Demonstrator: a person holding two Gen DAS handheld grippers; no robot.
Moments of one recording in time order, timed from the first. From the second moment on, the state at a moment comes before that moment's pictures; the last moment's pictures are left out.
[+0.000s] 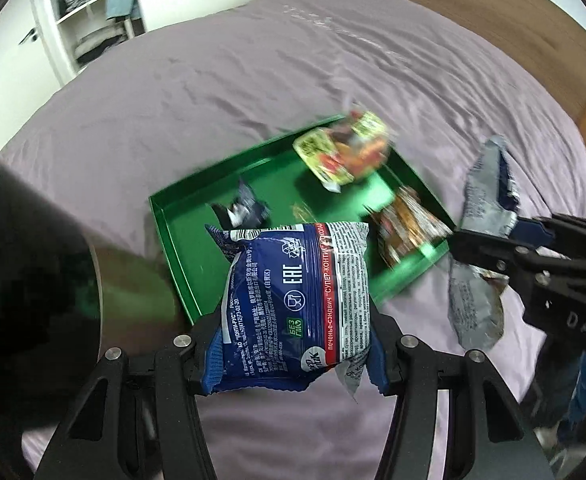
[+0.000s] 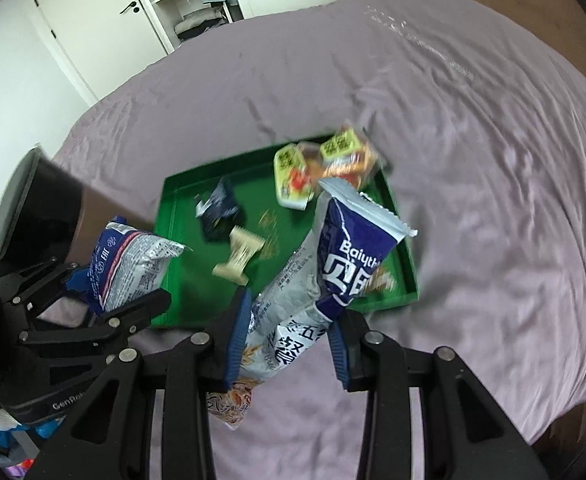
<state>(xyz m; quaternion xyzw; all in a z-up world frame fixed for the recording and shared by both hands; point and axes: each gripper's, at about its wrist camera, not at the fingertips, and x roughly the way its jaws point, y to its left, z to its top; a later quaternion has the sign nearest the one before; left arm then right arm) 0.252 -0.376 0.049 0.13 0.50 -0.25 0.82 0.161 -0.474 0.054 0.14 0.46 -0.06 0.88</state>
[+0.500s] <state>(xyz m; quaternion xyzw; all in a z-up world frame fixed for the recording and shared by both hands) 0.313 -0.386 -0.017 0.10 0.53 -0.15 0.83 0.242 -0.491 0.003 0.09 0.45 -0.05 0.89</state>
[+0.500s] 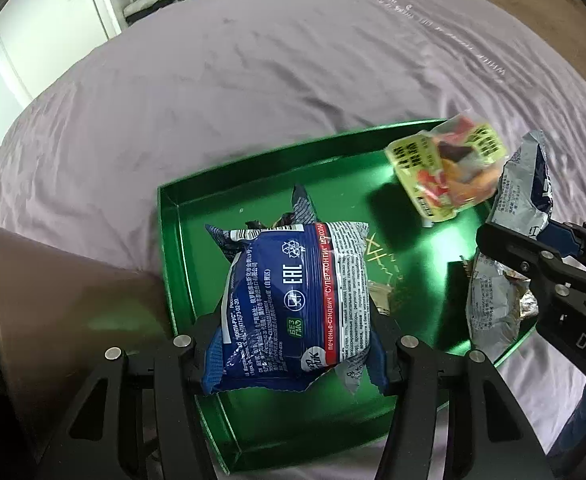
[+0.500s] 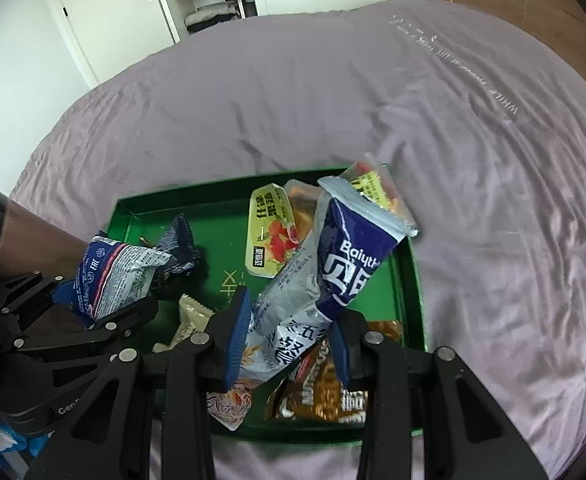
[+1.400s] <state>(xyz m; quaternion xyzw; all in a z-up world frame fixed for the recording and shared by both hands) 0.342 -0.390 -0.056 0.08 0.54 -0.12 0.83 0.271 -0.493 -0.035 0.05 0.46 -0.07 0.88</state>
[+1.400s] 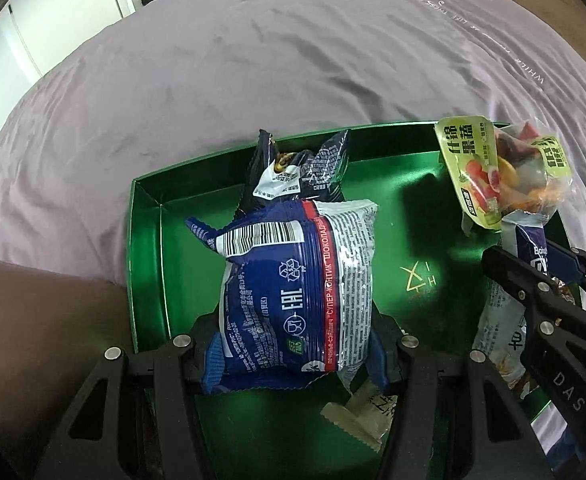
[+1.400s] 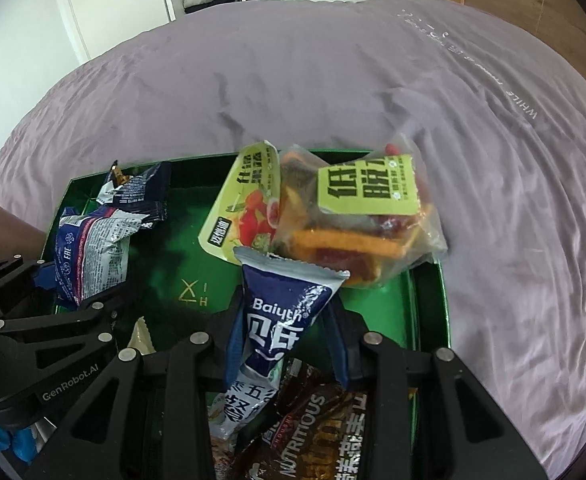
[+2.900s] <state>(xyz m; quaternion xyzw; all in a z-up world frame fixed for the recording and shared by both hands) 0.214 -0.397 0.081 0.13 0.45 -0.24 0.85 0.087 -0.476 0.109 0.06 0.37 -0.23 0.90</state>
